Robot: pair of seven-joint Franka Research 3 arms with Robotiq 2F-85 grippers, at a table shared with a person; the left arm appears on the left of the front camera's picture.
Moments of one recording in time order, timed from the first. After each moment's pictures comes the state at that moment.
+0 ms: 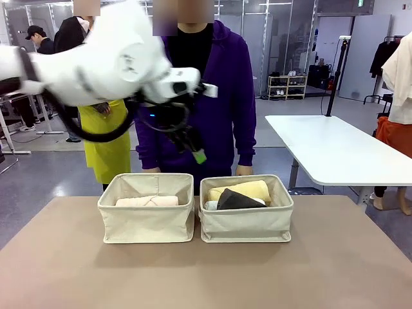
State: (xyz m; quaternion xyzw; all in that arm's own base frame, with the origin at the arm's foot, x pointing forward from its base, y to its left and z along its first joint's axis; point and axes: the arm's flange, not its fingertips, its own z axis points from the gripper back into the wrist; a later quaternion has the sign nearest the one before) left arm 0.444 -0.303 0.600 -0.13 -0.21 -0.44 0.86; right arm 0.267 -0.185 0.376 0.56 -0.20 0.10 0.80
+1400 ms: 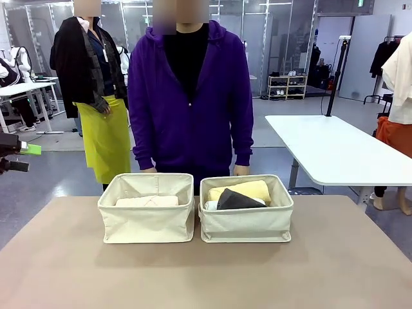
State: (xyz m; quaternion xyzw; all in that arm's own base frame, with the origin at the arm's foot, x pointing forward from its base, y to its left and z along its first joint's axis) left arm 0.344 0.096 0.514 -0.38 -0.39 -0.06 0.83; right arm 0.267 -0.185 0.376 0.56 -0.19 0.10 0.80
